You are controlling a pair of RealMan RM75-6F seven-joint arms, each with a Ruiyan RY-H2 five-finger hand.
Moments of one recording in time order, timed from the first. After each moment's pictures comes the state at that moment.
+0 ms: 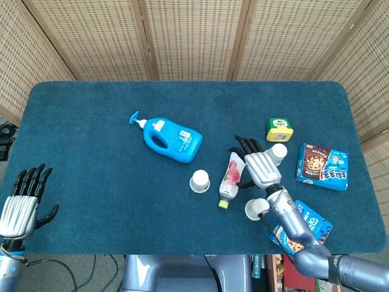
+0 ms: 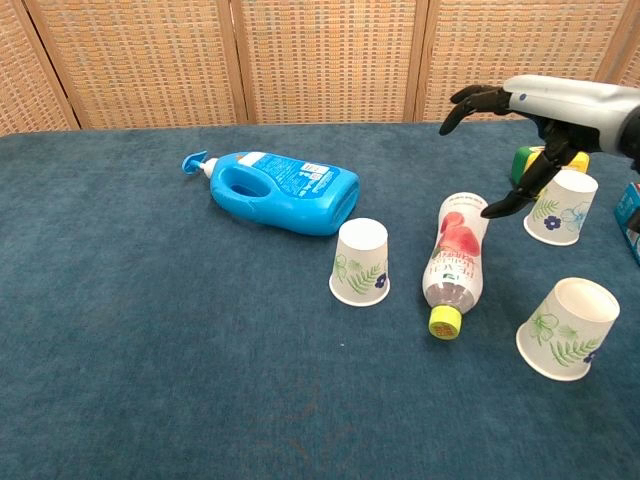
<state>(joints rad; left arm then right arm) -0.09 -1.24 -0.04 -1.61 1.56 1.53 0.18 0.61 -1.39 0.31 -1.71 -1.10 0.97 -0.31</state>
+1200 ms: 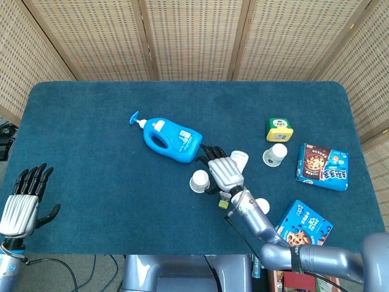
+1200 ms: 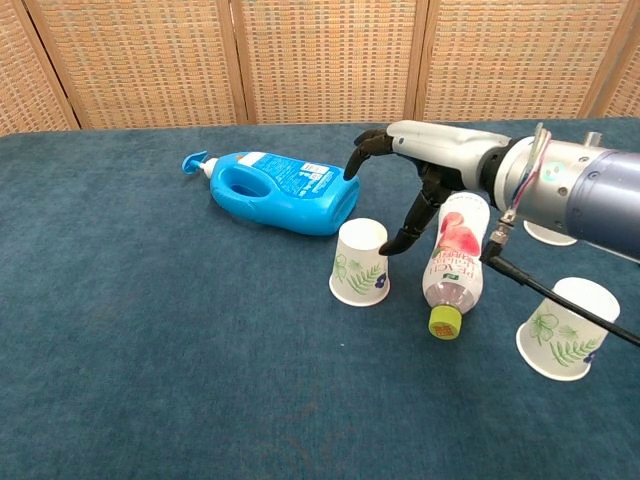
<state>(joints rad) -0.10 -1.23 -0.04 -1.61 1.55 1.52 0.15 0.82 -1.60 0.29 -1.64 -0.88 0.96 -0.46</state>
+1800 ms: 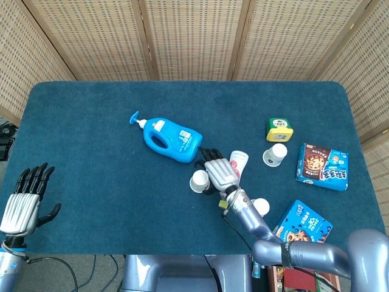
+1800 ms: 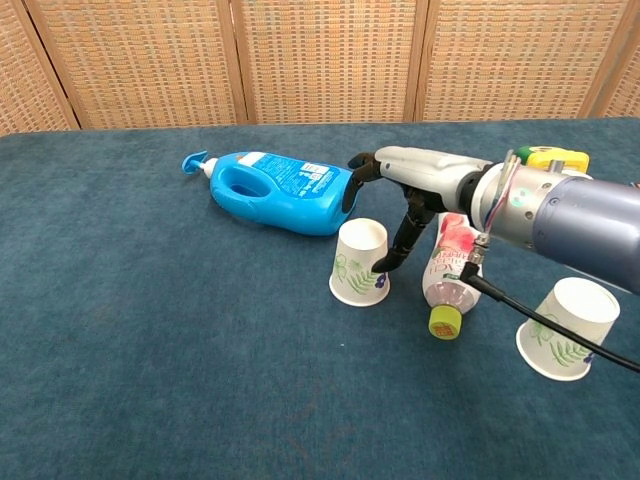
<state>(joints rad) -0.11 -1.23 -0.04 -1.61 1.54 1.50 0.15 0.86 -1.66 0.26 -1.54 -0.86 0.95 -0.44</state>
